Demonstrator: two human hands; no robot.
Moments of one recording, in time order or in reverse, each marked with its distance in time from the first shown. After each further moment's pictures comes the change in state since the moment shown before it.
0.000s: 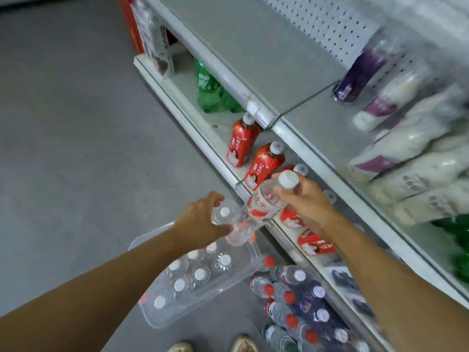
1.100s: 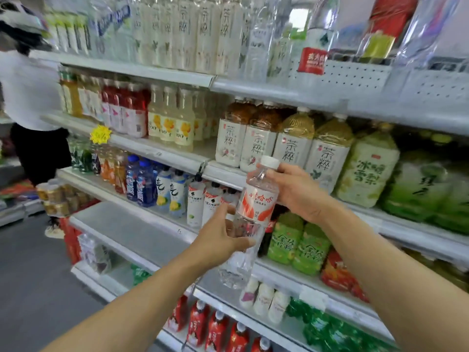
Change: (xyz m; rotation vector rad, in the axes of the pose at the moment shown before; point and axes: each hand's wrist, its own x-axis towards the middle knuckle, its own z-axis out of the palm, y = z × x) left_hand -0.254 0.399 -0.240 -0.349 -0.094 0.641; right_hand -0.307 -0.492 -0.124 0.181 0.319 -0.471
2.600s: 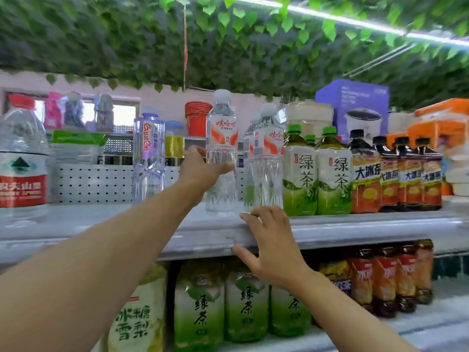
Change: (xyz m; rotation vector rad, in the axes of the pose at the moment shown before) left_hand 0.232 0.406 0.292 -0.231 -0.078 0.518; right_hand -0.100 -0.104 -0.375 -1.676 0.840 -0.359
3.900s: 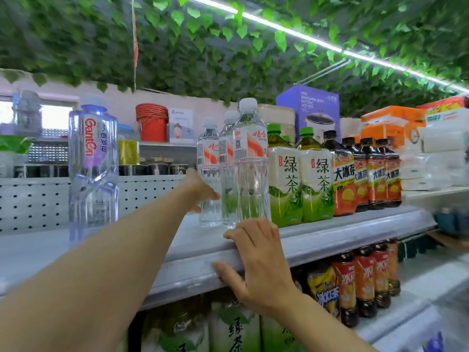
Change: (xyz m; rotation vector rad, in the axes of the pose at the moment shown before) left_hand 0.097 -0.058 0.053 0.267 -0.301 -0.192; right_hand 0.010 0.000 0.027 -0.068 0.303 -0.031
